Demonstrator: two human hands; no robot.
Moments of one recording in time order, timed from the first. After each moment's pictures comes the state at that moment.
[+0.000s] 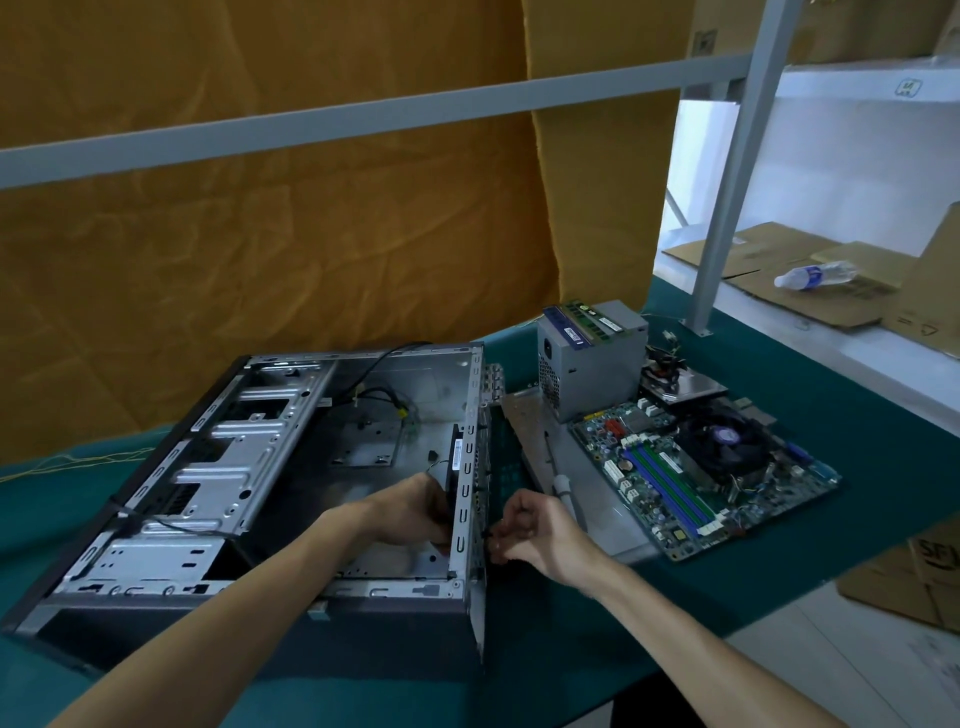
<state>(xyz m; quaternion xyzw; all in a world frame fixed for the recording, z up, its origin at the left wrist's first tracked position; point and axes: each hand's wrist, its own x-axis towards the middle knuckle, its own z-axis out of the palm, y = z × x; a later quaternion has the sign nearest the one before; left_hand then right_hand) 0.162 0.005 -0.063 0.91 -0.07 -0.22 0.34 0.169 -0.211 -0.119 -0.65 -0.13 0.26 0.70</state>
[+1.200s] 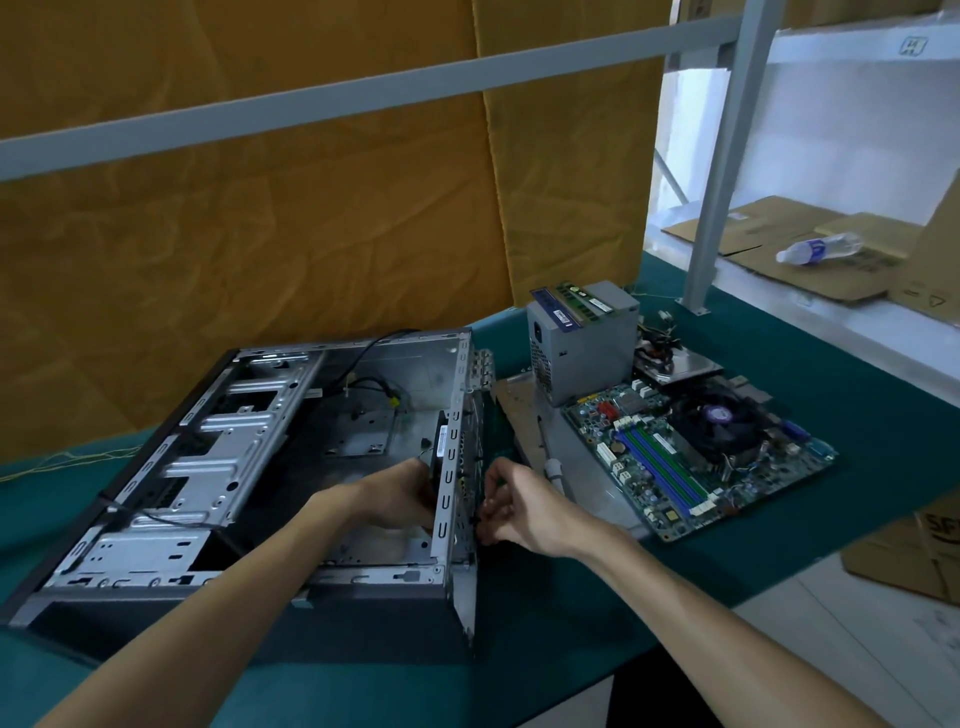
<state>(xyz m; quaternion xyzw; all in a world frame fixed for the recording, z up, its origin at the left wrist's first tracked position) 0.174 0.003 -0.071 0.92 -0.07 -0.25 0.30 0.193 -0.216 -0.121 -0.76 -0.26 0.26 0.53</state>
